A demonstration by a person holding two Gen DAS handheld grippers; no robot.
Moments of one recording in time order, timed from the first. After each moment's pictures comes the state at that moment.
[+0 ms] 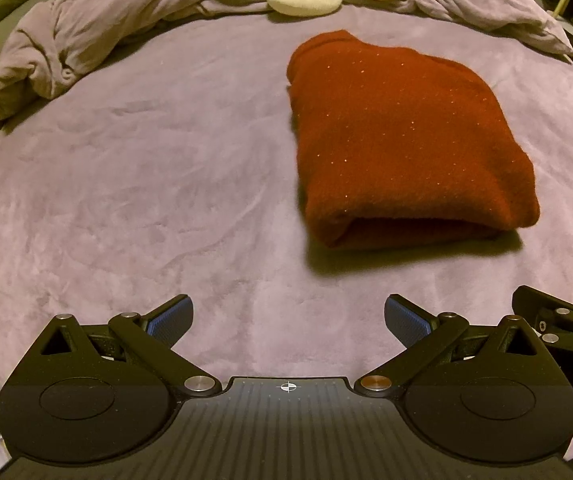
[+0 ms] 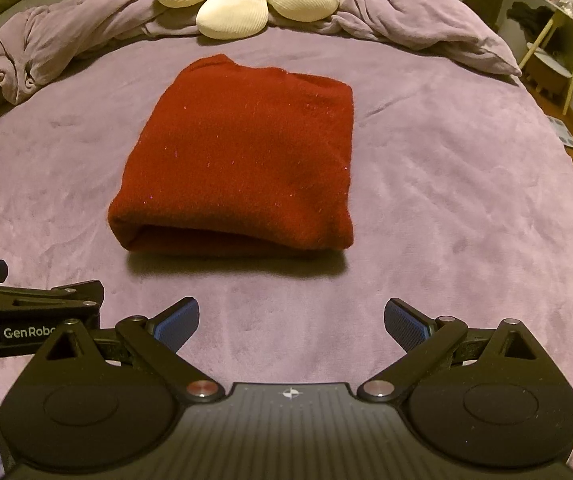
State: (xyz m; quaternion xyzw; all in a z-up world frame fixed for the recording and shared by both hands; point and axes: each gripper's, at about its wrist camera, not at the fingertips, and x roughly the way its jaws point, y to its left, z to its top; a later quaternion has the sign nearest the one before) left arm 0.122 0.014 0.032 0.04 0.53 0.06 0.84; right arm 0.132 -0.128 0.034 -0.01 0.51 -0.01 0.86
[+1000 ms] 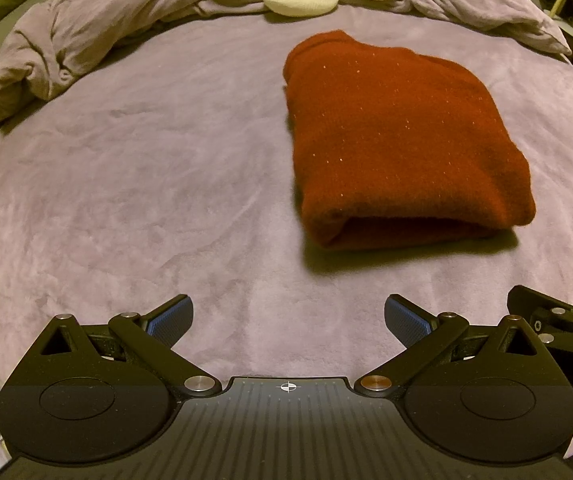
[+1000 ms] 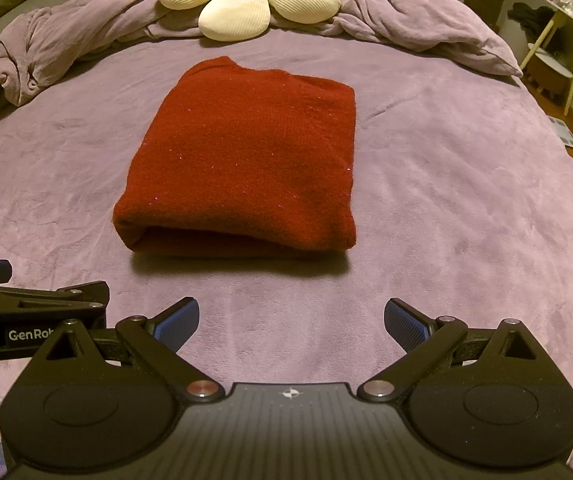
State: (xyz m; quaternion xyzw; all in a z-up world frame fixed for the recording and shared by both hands) left arm 0.123 0.013 0.034 0.04 0.54 0.06 0.84; right arm 0.130 -0.125 0.036 0.00 0.51 -0.01 0.86
